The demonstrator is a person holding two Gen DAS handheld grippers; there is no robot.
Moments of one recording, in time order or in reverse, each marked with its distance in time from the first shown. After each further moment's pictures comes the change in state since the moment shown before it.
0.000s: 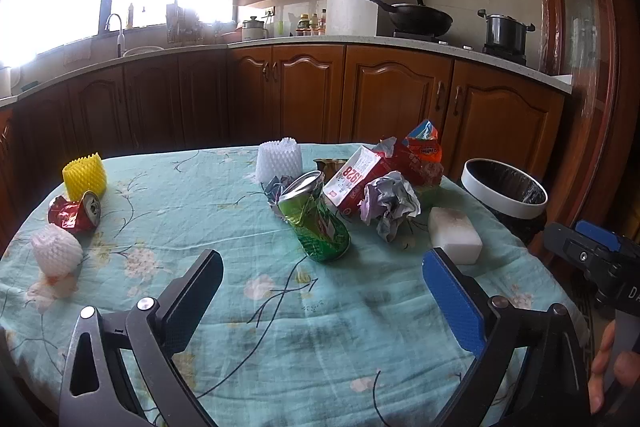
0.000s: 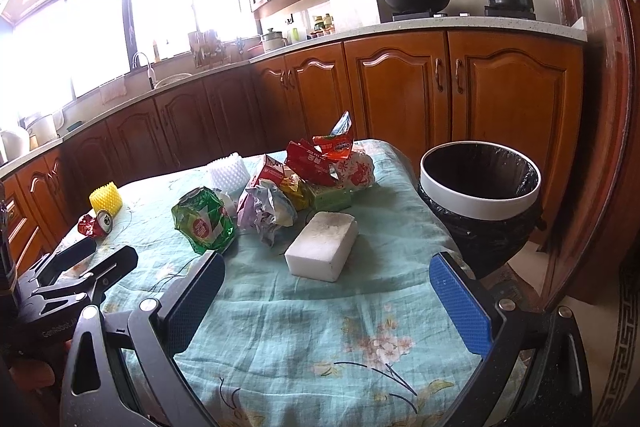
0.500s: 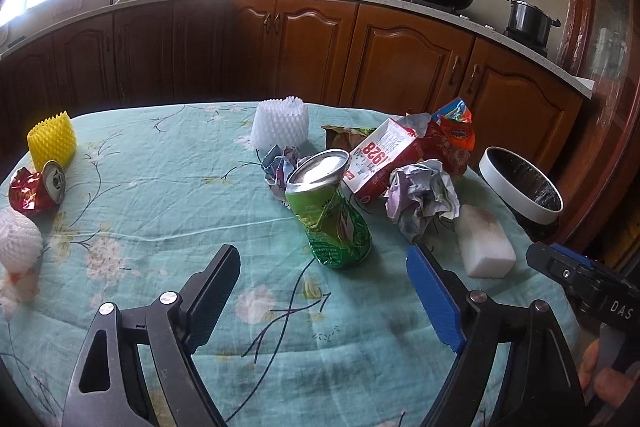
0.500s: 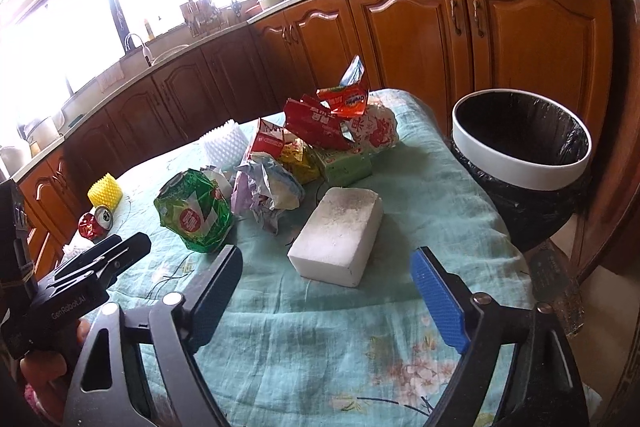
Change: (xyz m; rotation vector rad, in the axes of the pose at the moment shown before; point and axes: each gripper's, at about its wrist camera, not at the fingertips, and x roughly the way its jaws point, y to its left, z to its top) left arm 0.080 0.035 0.029 -0.102 0.176 -0.045; right arm 0.077 -0.007 0.008 0.078 0.194 0.072
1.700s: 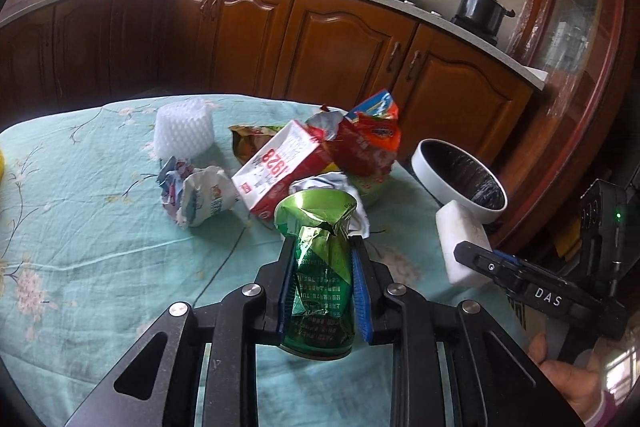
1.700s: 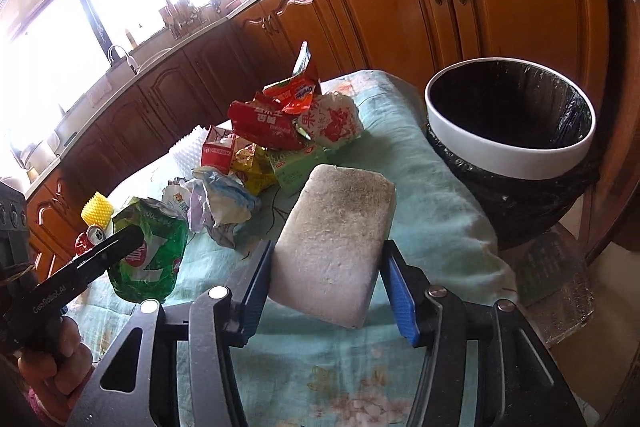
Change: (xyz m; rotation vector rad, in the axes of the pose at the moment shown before) left arm 0.031 -0.043 0.031 0.050 0.047 -0.218; right arm 0.006 -0.062 0.014 0.103 0.047 0.025
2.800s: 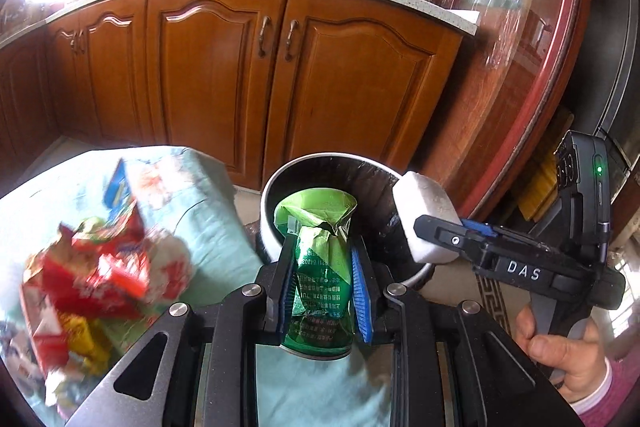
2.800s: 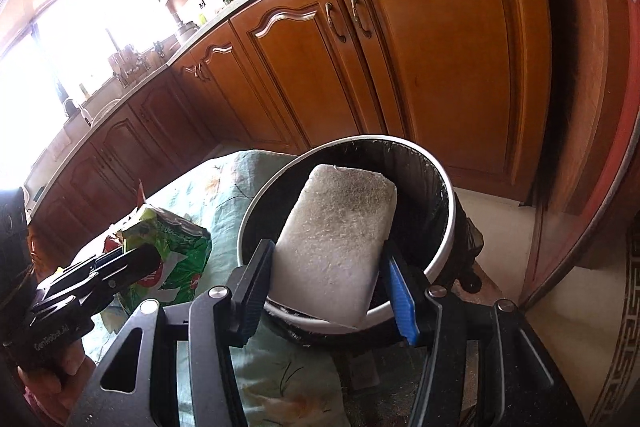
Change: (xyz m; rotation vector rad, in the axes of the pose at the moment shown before) left arm 0.196 -0.138 0.103 0.227 0.106 -0.186; right arm -0.011 -0.157 0.106 0.095 -0.054 -0.116
